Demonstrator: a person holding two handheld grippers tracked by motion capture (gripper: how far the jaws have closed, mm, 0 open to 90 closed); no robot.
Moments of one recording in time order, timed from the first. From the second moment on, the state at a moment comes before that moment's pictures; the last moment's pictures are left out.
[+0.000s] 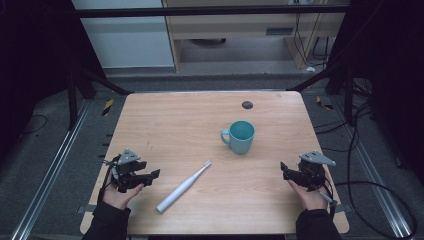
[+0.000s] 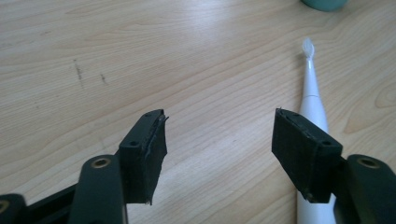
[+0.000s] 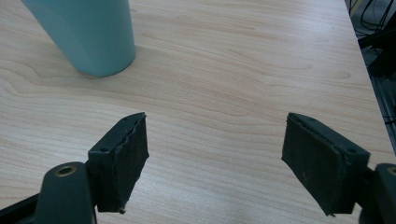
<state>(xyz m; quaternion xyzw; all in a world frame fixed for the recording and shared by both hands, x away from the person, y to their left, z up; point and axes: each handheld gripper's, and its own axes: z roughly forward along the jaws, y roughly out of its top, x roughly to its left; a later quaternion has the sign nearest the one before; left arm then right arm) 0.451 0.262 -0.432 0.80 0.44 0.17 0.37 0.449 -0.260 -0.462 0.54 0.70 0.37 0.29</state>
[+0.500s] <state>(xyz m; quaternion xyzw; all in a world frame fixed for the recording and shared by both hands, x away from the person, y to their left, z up) 0.447 0.234 -0.429 0.85 0.40 0.13 0.32 0.451 -0.257 -0.463 0.54 0.71 0.36 0.28</state>
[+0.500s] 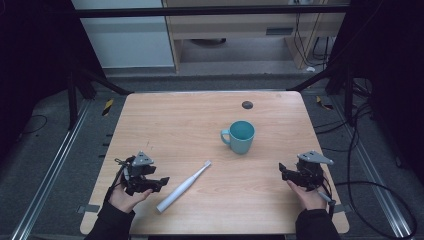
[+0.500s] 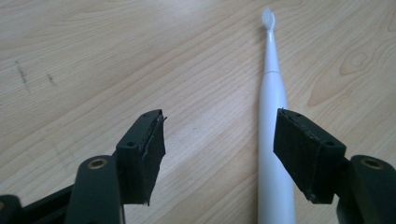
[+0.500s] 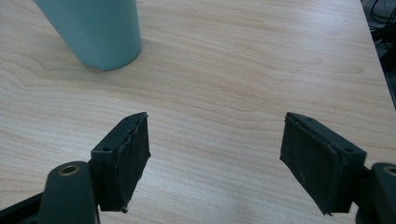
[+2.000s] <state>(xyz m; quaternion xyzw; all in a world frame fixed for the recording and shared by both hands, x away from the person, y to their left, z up) 0.460 0.177 -0.457 0.92 0.35 0.04 0.19 0.457 -0.251 -0.470 0.53 0.74 0.33 0.26</state>
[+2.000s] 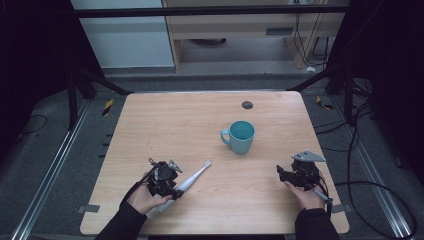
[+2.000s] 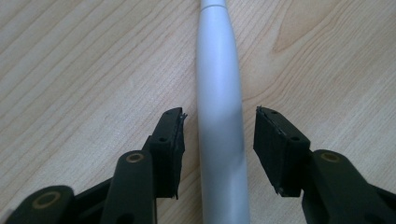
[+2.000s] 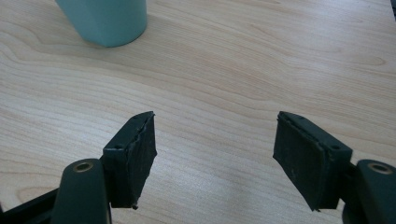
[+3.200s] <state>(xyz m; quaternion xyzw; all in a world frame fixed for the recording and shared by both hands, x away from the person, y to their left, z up) 0.460 0.173 -0.455 0.92 0.33 0.03 0.18 0.457 -0.251 -0.470 0.52 0.74 0.33 0.26</state>
